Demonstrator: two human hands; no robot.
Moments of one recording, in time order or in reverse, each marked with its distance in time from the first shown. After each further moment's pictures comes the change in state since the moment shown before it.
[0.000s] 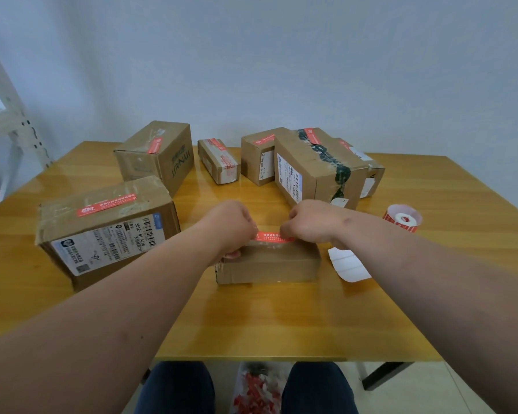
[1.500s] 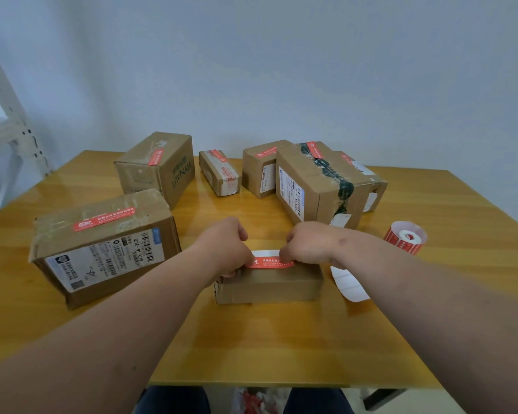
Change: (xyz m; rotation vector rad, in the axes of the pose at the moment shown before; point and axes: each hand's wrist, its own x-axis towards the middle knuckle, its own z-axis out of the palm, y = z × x) left_hand 0.011 -0.013 -0.001 0.056 0.028 -0.009; right_hand 0.010 -0.002 0.004 -0.117 -0.106 0.032
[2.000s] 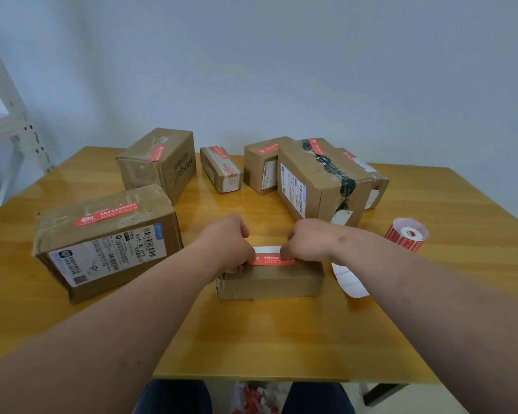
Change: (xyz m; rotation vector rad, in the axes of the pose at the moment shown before) left_hand 0.002 -0.002 0.002 0.043 0.018 0.022; right_hand 0.003 -0.001 0.004 -0.035 0.011 0.008
